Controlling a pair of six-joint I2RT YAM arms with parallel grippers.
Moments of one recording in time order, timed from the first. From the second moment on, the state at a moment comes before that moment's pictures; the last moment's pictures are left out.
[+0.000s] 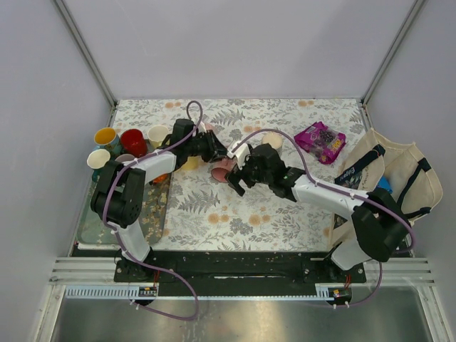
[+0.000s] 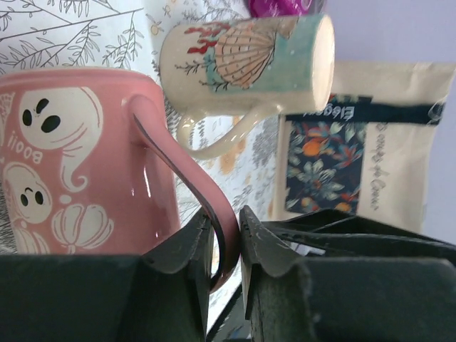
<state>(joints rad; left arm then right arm) -0.35 1.78 1.09 0.12 0.71 -0.82 0.76 1.49 0.92 0.03 -0.18 -0.22</state>
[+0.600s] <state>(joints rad) -0.32 1.81 1.04 0.32 0.64 -1.26 0.79 1.77 1.03 0.27 0.16 -0.25</state>
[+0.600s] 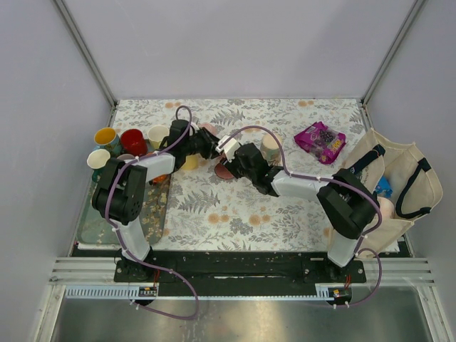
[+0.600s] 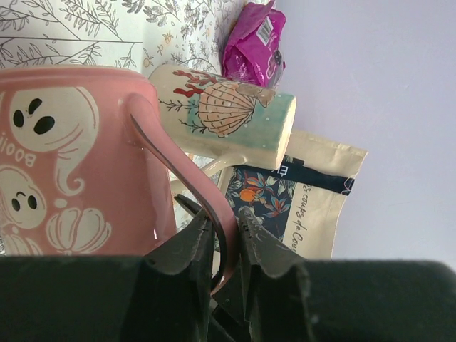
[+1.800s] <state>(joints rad) -0.23 1.30 1.09 -0.34 0.56 -0.26 0.69 1.51 1.19 -0.59 -0.30 -0.78</state>
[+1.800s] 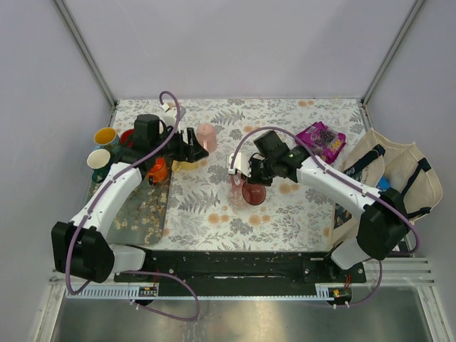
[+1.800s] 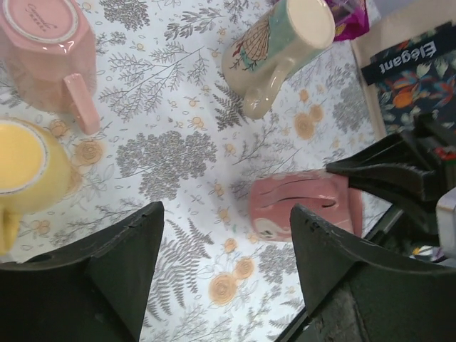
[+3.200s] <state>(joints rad) -0.48 1.65 1.39 -1.05 0.77 1.46 0.52 0.84 1.05 -0.71 -0.26 -0.37</state>
